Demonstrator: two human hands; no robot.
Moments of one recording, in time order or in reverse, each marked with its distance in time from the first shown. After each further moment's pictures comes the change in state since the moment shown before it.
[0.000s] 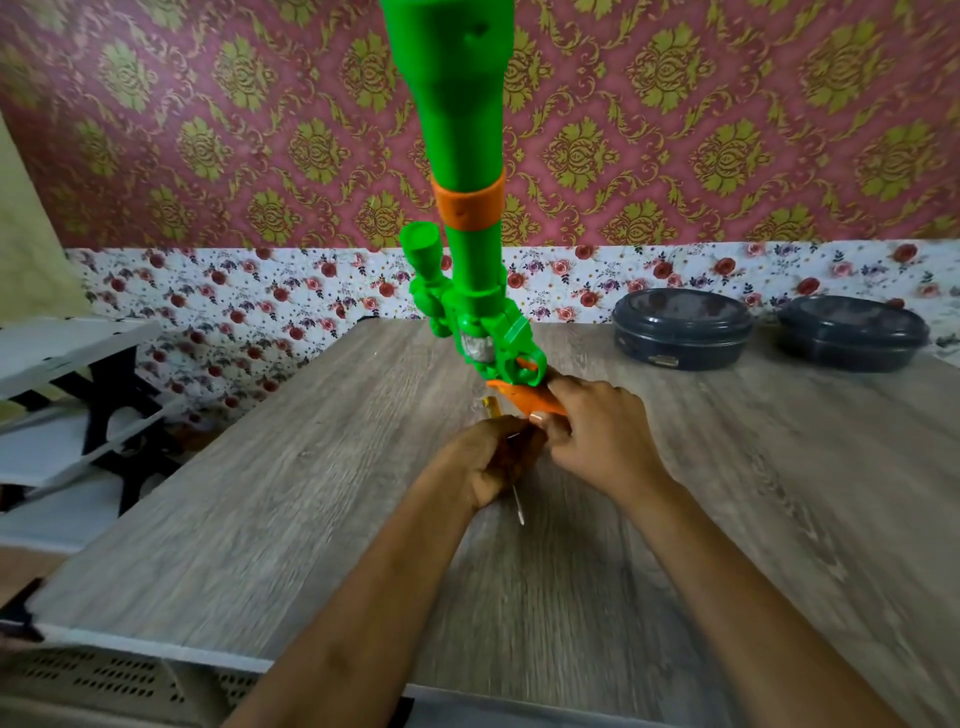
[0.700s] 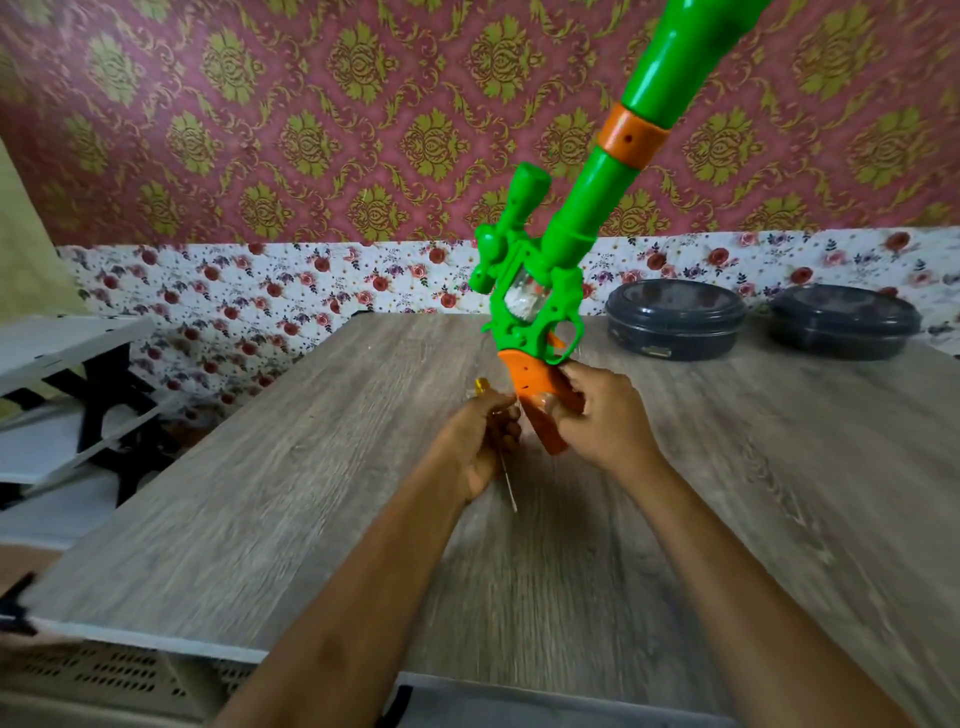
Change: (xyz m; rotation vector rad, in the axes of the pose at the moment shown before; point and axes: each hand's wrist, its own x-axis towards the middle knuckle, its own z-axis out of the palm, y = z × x) left_hand -0.004 0.002 0.003 0.158 0.063 0.140; right_hand 0.002 0.018 0.016 0.397 0.100 0.207
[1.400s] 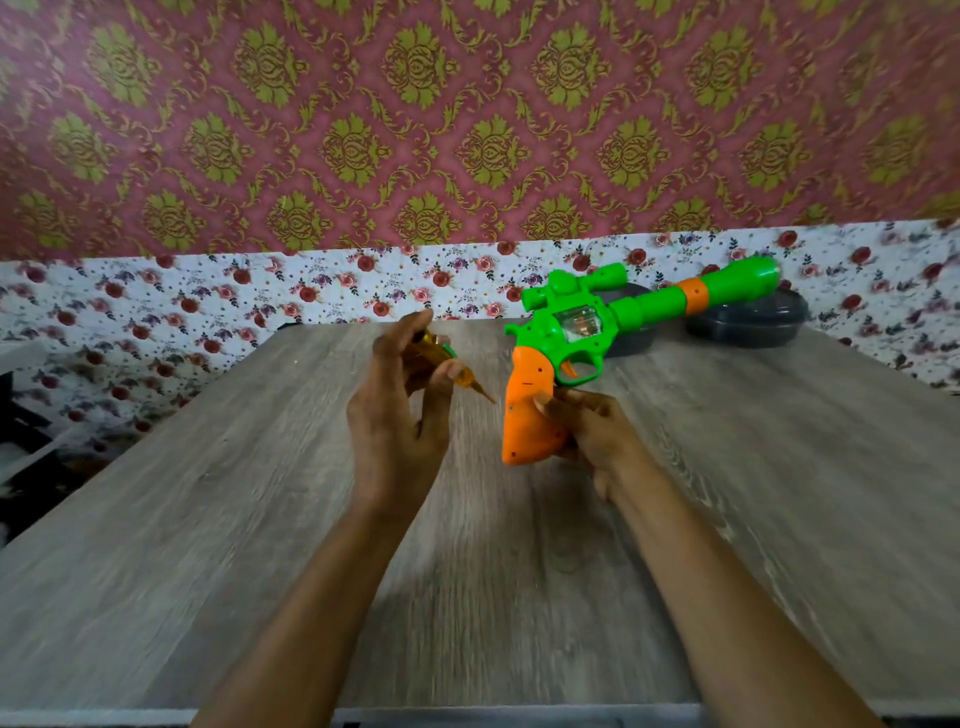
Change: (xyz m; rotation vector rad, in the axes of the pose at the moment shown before) left_hand -0.035 -0.002 0.015 0.823 0.177 1.476; right_hand -0.015 0.040 -0.029 0.911 -0.051 0.658
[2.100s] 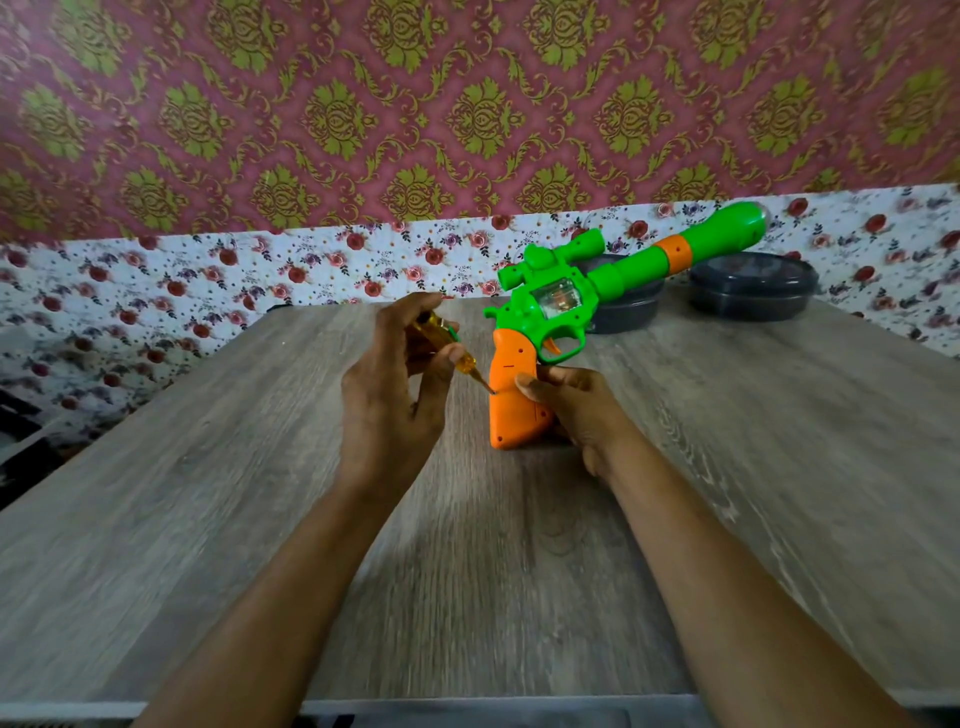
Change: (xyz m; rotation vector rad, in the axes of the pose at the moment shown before) left_hand -0.004 -0.005 0.007 -0.013 -0.131 0.042; right_hand 0.010 0.008 -0.001 -0.019 -0.092 -0.056
